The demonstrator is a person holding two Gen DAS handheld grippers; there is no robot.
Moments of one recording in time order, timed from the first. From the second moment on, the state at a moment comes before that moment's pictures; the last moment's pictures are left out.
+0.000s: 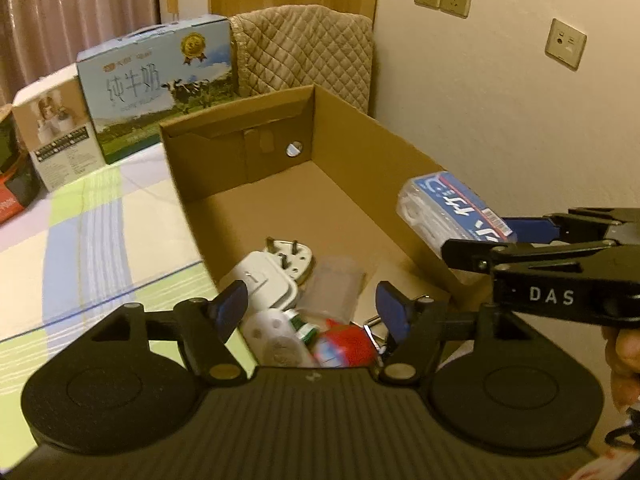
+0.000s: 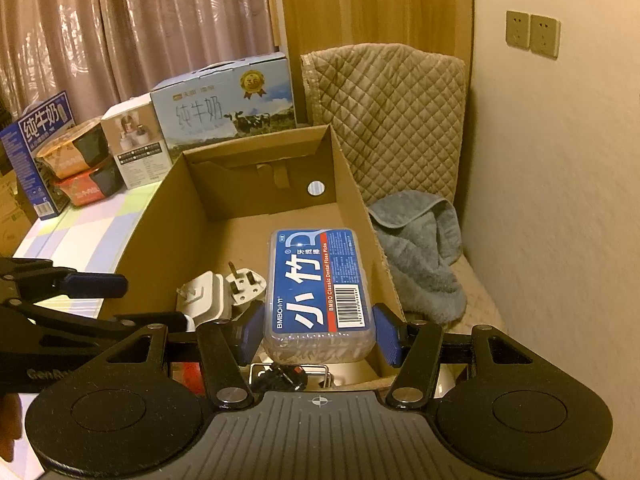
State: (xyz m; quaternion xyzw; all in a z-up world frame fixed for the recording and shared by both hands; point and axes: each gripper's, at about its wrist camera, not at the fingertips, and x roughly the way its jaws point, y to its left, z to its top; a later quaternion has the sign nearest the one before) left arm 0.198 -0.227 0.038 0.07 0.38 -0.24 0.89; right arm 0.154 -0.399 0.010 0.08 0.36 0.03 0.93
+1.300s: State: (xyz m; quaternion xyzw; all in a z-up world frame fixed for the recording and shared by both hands) left arm 0.182 -0.206 0.053 0.07 0.37 -0.23 0.90; right arm 0.148 -0.385 0.020 0.09 0.36 0.03 0.93
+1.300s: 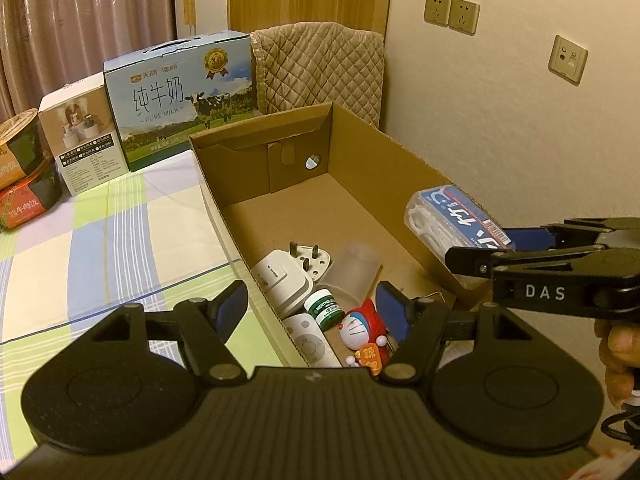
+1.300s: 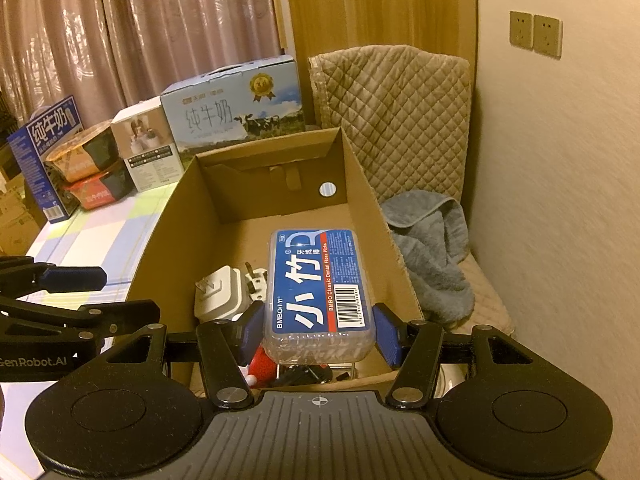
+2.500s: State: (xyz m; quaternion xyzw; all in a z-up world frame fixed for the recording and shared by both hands) left arm 0.149 -0.170 0.074 0.03 0.35 -0.17 0.92; right arm 0.116 -0.397 0.051 0.11 0.35 0.03 0.93
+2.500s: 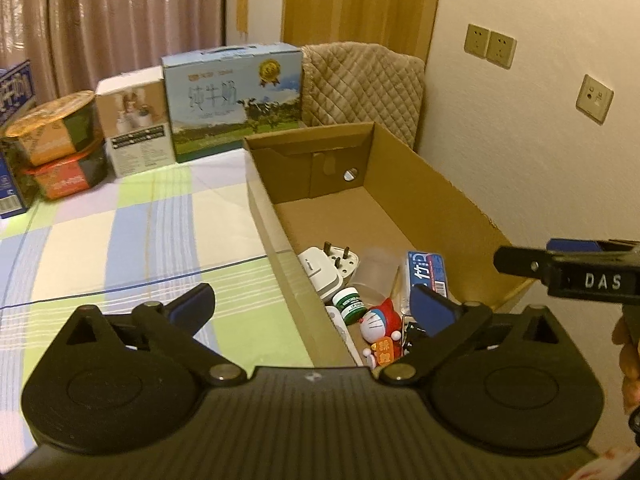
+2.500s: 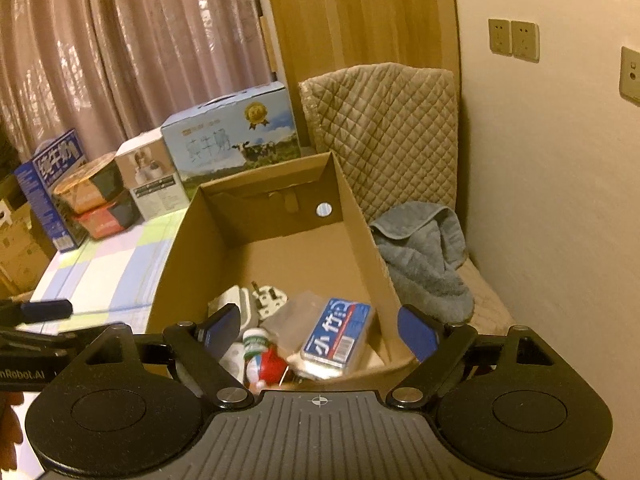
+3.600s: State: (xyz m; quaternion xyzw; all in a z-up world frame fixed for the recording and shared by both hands) left arm -0.014 -0.143 0.107 -0.01 0.36 -0.11 0.93; right arm -0.037 -0.366 0.093 0.07 0.36 0.04 0.93
